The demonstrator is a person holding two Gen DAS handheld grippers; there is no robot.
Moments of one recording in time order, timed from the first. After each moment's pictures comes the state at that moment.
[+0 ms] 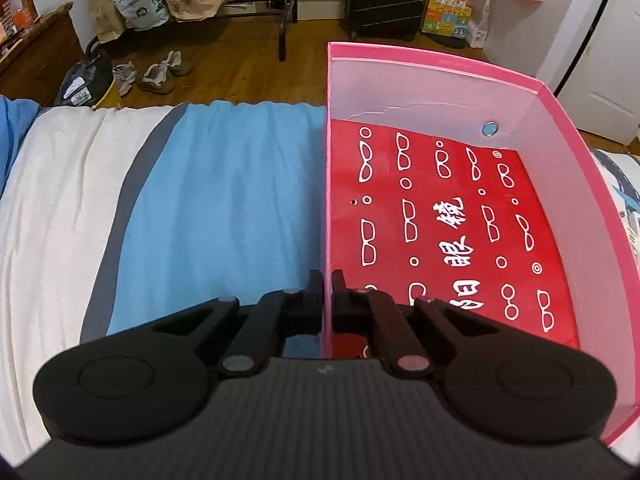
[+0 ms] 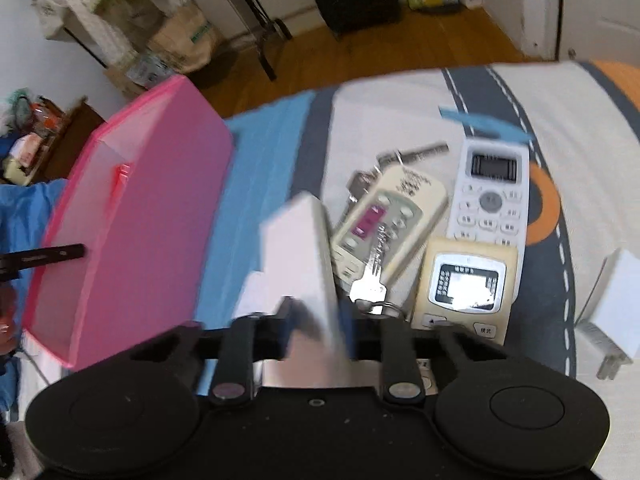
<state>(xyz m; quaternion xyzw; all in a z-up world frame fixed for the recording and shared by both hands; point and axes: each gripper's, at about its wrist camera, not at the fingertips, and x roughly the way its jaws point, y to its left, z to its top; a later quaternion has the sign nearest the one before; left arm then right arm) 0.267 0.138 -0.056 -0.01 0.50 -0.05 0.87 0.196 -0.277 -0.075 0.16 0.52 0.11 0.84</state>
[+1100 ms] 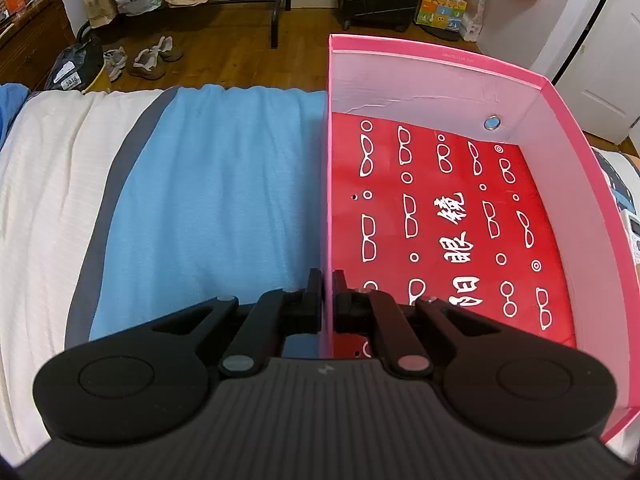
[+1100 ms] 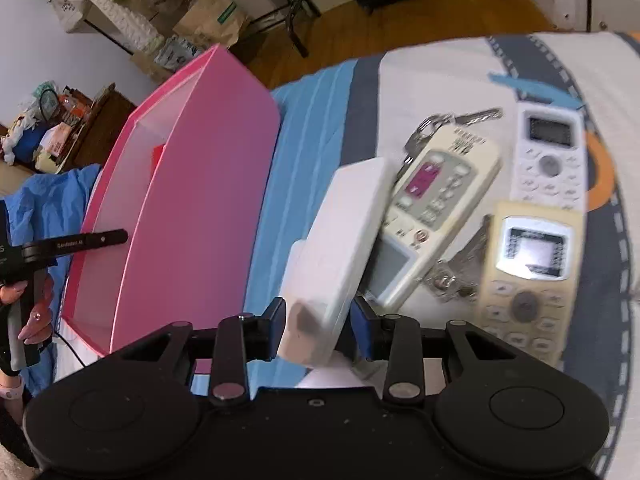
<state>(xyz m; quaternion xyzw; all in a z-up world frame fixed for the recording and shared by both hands) 0.273 0.142 -0.068 -0.03 0.51 -0.06 0.86 0.199 -0.261 -0.095 0.19 0.54 0.16 0.80</state>
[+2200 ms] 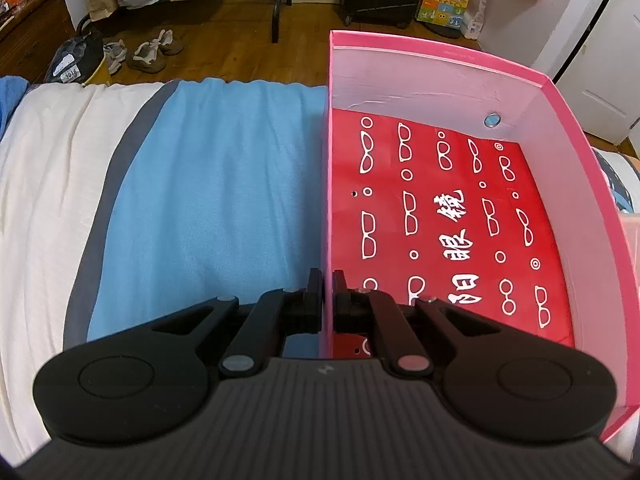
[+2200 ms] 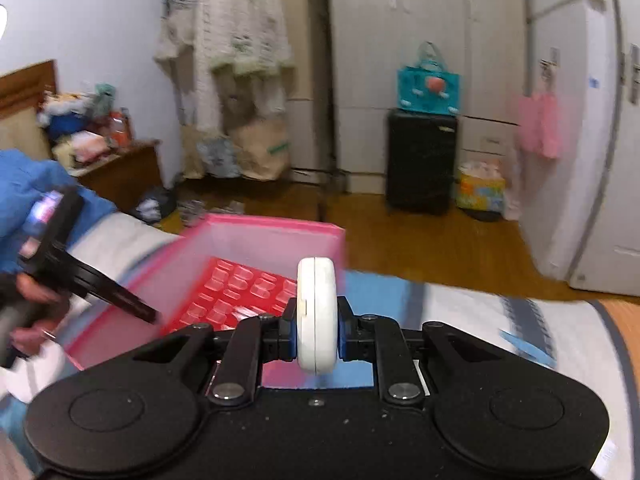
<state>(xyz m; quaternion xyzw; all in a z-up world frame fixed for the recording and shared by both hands) 0.273 0.145 -0.068 -0.03 0.52 -0.06 0.85 0.153 -0.145 0.015 -0.02 0.27 0.15 0.95</state>
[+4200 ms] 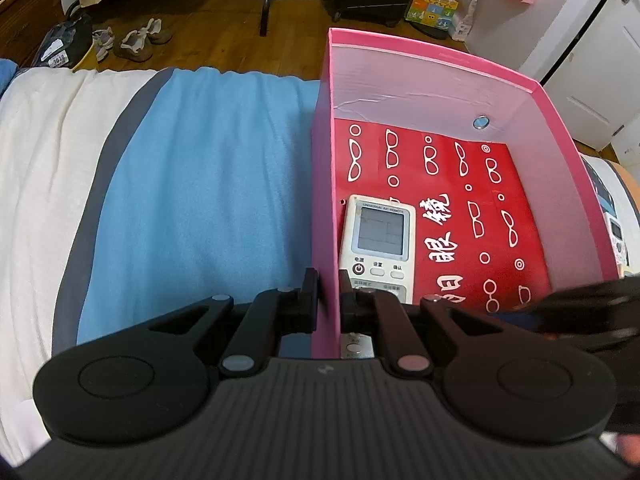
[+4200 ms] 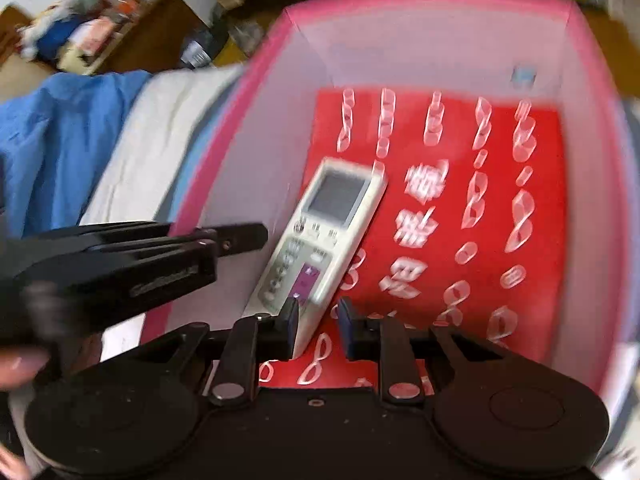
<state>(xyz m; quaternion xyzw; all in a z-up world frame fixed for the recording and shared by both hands) 0.271 0.160 -0.069 -0.06 0.52 -0.09 0.84 0.269 -0.029 -0.060 0.08 0.57 0.24 0.78</state>
